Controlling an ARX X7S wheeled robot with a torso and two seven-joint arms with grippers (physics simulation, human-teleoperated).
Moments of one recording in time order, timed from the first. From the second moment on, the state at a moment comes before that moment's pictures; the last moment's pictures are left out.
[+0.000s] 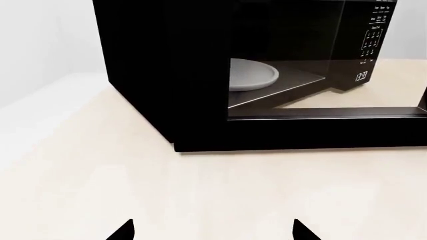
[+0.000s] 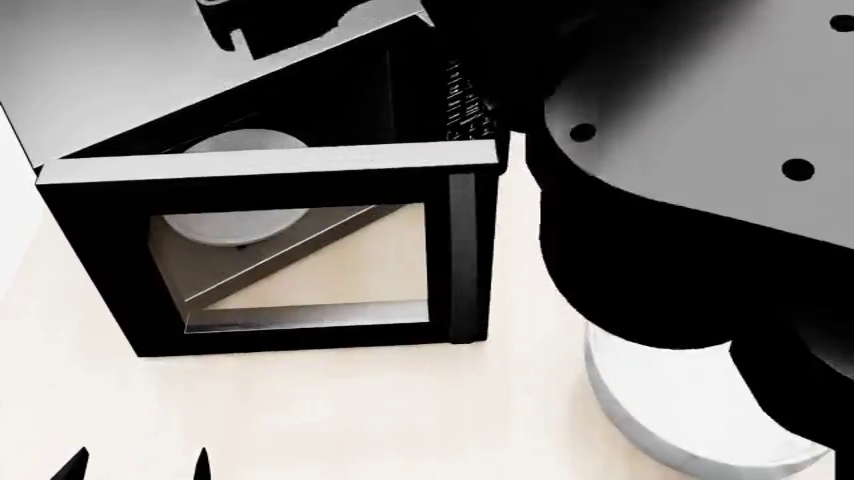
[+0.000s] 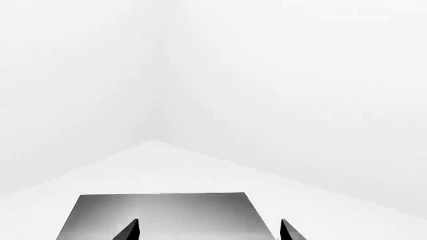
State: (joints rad) left arm -0.06 -0.30 0.39 -0.03 -0.31 0.12 -0.37; right arm 1.54 0.41 -0.38 -0.31 1.40 1.14 0.72
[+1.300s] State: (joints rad) left arm -0.06 -0.31 0.40 -0.03 -0.33 0.12 -0.38; right arm 1.82 0.29 -0.69 0.46 1.17 1.21 0.22
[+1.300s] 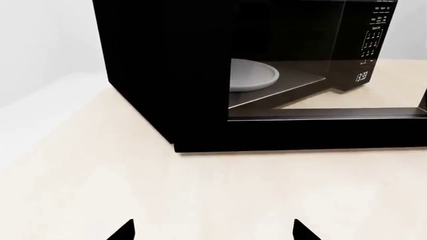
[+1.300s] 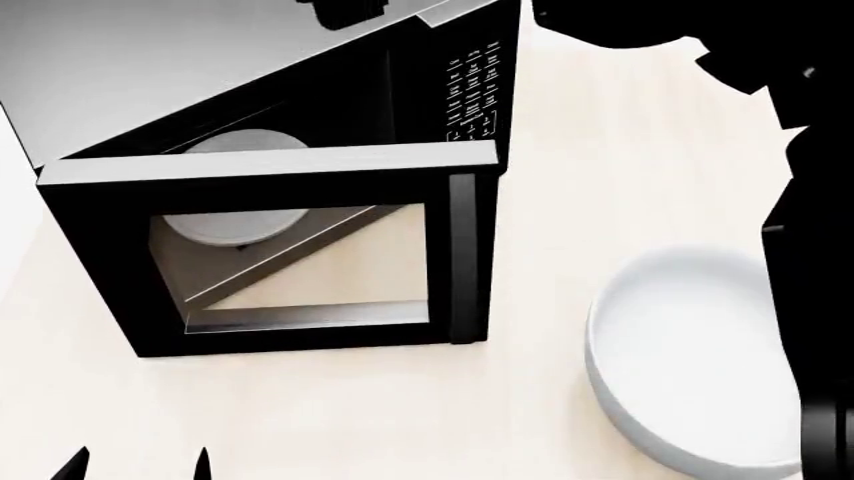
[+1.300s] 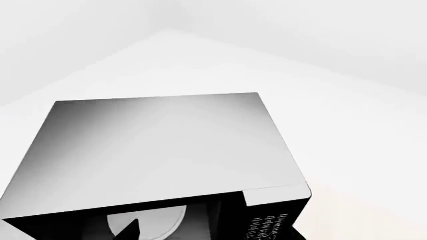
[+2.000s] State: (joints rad) left arm -0.06 -0.32 0.41 -0.03 -0.33 0.12 -0.38; right arm 1.77 0.28 -0.69 0.52 1.21 1.21 0.18
